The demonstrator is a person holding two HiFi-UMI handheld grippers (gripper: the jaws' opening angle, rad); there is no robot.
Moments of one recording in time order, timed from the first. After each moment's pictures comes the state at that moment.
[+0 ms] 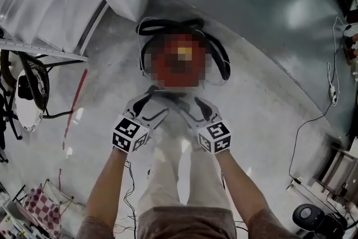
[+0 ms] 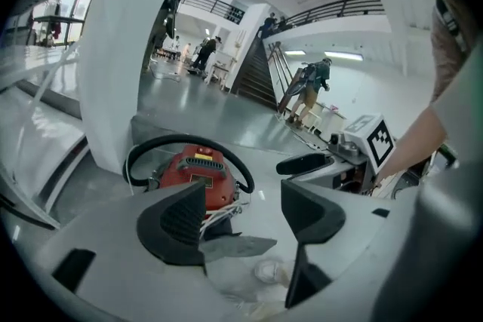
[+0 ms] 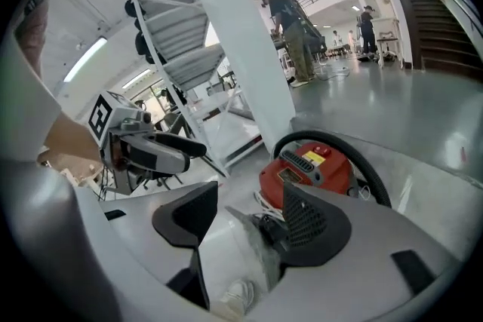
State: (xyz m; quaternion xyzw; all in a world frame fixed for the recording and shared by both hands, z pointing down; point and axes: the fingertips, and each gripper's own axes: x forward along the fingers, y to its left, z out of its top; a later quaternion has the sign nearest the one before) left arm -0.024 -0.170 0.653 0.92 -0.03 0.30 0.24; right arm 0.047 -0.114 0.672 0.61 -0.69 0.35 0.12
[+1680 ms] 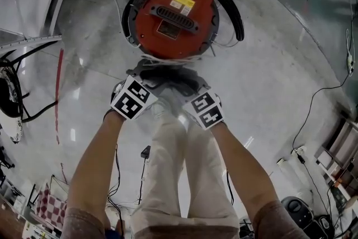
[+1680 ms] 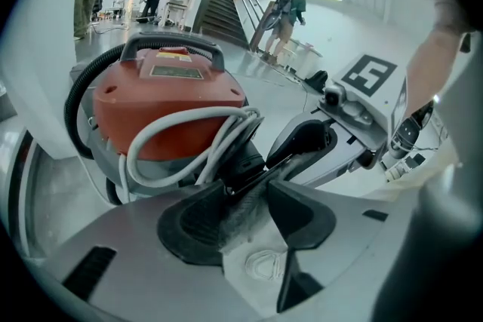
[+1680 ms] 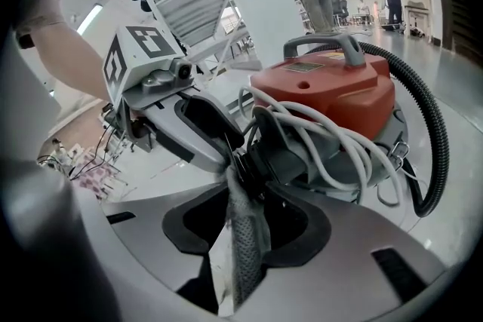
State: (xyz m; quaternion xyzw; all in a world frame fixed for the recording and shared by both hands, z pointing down) left arm -0.009 -0.128 0.868 0.86 0.14 0.47 0.16; right arm 0.001 -0.095 0.873 0.53 -0.70 0.42 0.22
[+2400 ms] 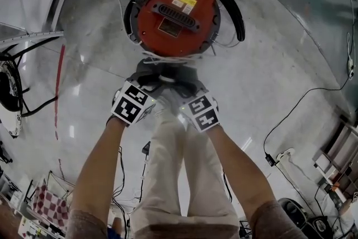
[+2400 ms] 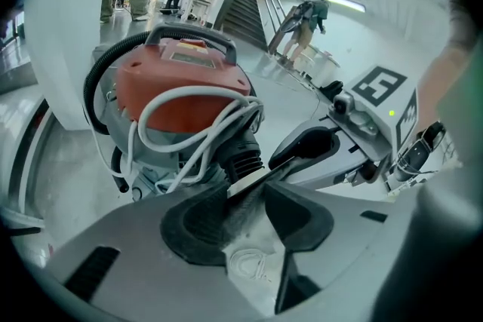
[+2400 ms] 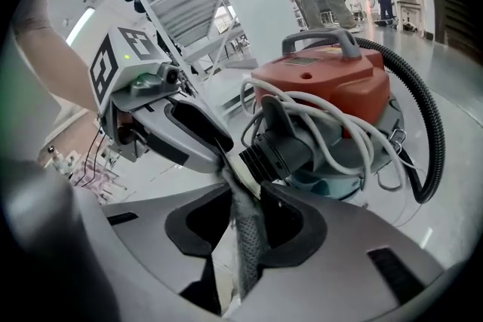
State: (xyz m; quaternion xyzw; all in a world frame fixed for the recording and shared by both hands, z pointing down) left arm -0.029 -0.118 0.869 0.85 0.08 0.48 0.21; right arm -0.010 -0.084 0.874 0.54 -0.68 0.44 0.22
